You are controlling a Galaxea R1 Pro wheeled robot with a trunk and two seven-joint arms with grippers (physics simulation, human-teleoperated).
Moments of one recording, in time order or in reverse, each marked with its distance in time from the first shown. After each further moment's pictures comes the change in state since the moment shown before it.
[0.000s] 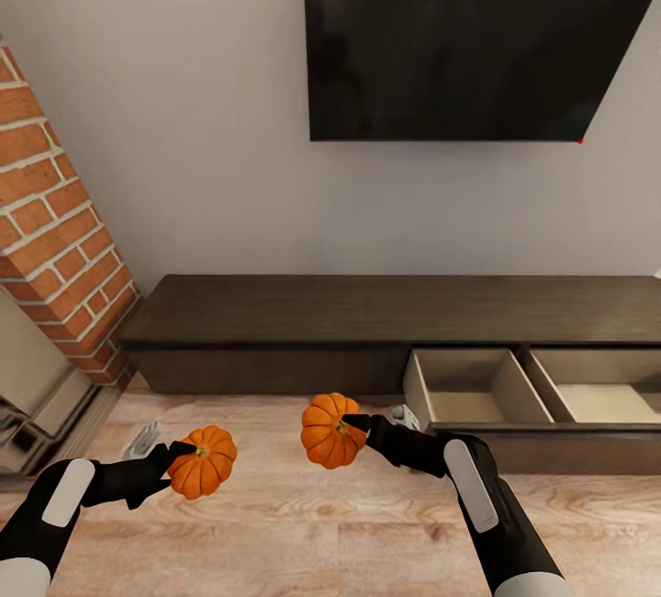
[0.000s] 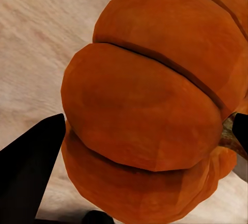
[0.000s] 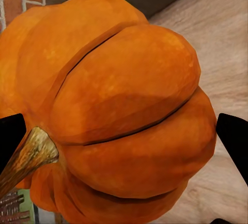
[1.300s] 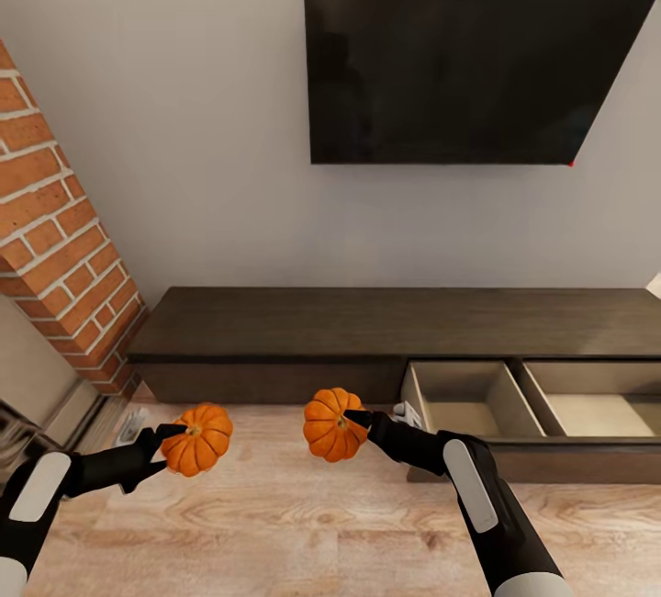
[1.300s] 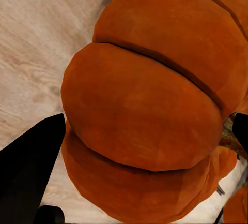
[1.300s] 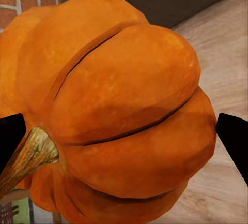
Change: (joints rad) left arm 0.002 0.059 -0.005 -0.035 0.213 0.059 -0.009; right arm 0.000 -0.001 0.007 -0.001 0.002 -0.055 -0.004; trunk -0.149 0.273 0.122
